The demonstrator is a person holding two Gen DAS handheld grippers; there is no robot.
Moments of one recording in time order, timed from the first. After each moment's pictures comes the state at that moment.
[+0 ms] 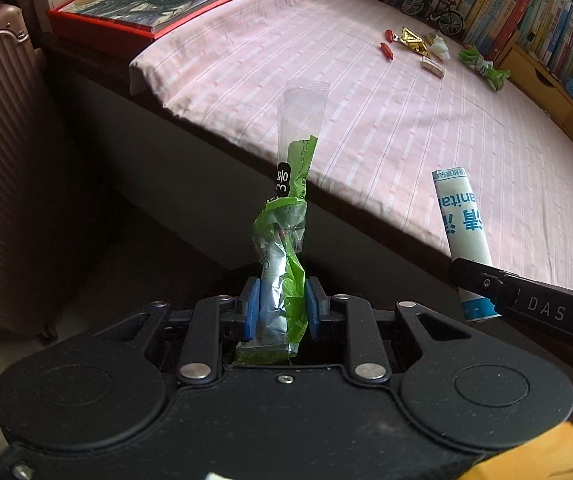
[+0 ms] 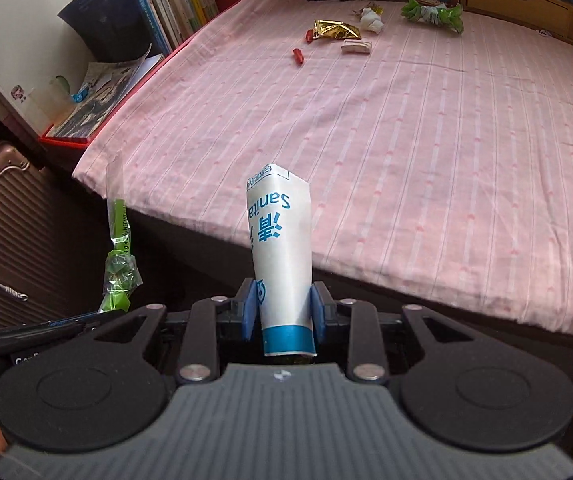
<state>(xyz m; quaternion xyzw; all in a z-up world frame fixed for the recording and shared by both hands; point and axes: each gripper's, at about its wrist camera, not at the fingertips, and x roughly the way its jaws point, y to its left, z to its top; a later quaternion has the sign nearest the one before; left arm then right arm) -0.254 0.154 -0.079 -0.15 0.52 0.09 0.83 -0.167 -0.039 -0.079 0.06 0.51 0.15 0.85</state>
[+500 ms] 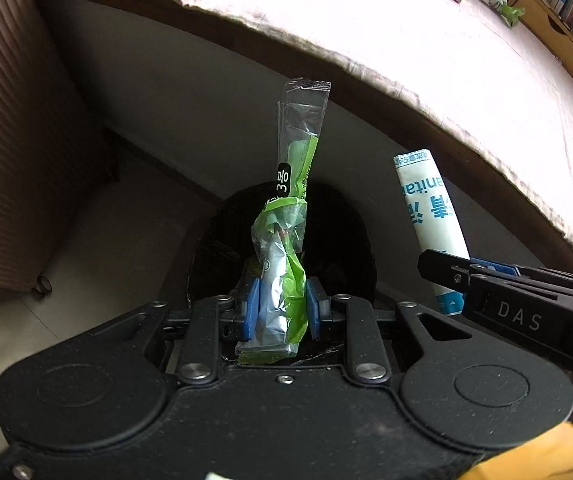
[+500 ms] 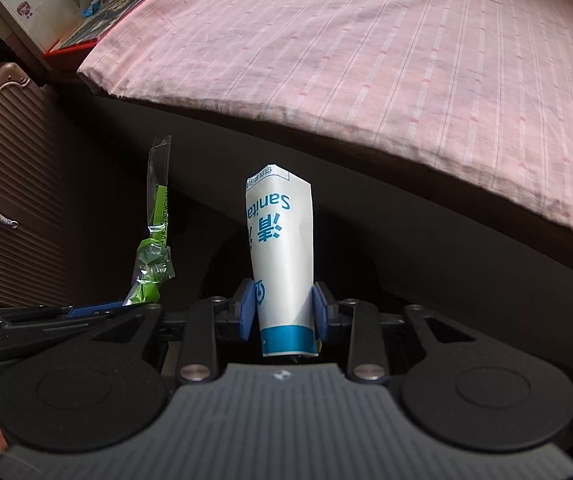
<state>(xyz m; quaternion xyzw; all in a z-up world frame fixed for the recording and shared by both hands) -0.283 0.159 -0.141 -0.16 0.59 0.06 0.79 -0.204 -0.007 -0.132 0.01 0.57 0.16 0.81</state>
